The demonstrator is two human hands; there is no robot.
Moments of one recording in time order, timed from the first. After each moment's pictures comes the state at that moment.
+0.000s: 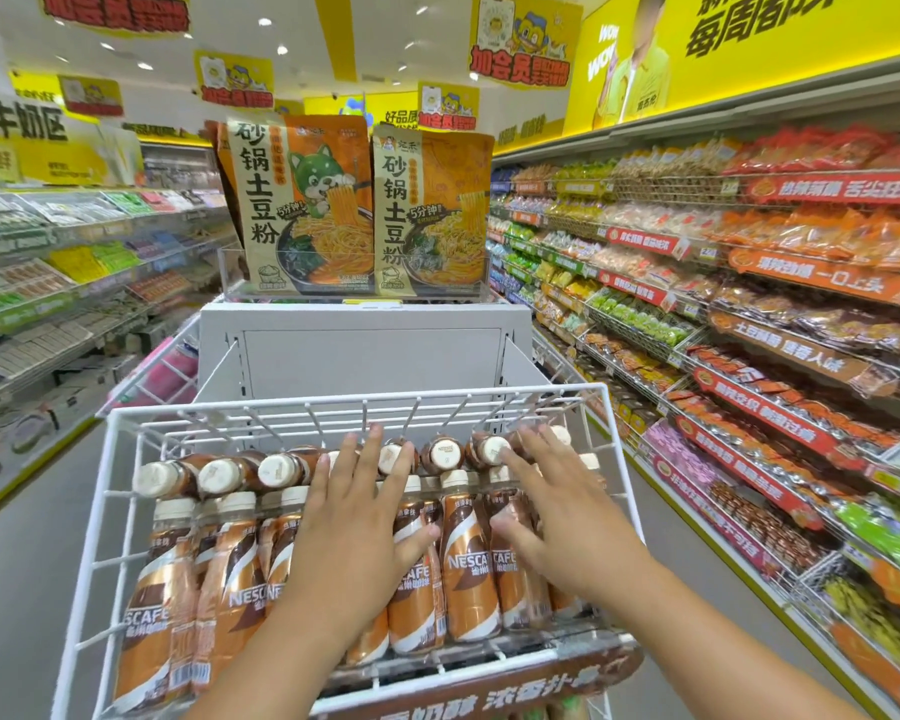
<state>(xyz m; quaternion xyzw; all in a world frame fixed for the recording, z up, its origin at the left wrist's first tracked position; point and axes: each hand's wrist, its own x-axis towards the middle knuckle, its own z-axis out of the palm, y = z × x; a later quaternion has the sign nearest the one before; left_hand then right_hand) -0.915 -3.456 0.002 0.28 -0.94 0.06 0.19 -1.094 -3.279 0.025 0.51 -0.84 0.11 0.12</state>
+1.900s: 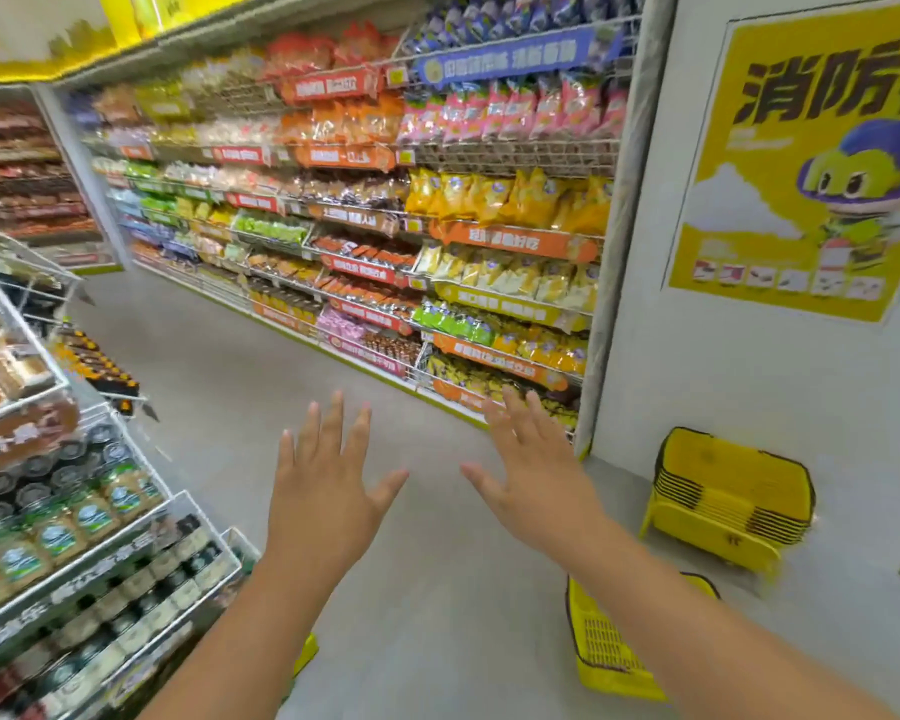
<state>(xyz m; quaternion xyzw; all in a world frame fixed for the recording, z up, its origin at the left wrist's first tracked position) -0.818 -2.732 -0.038 0.00 -0.98 0.00 0.18 -0.847 -2.496 -0.053 0.15 -0.97 0.14 0.13</state>
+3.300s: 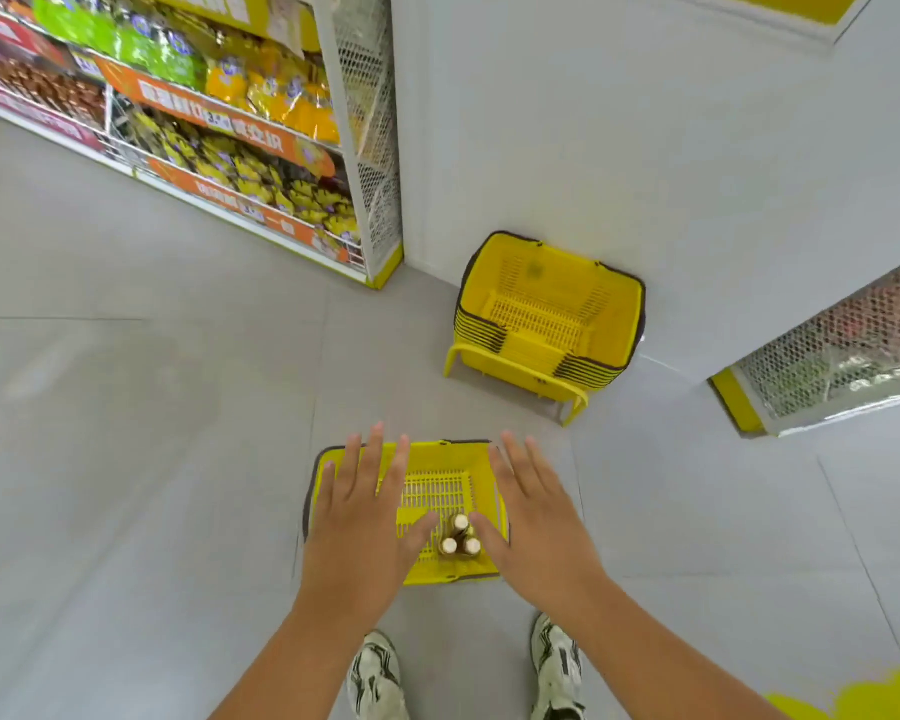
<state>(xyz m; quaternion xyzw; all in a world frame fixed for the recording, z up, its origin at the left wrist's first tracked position) -1.110 -2.141 -0.450 -0.17 -0.98 -0.11 -0.06 -1.072 -1.928 -0.454 0.01 -0.98 0.17 -0.07</state>
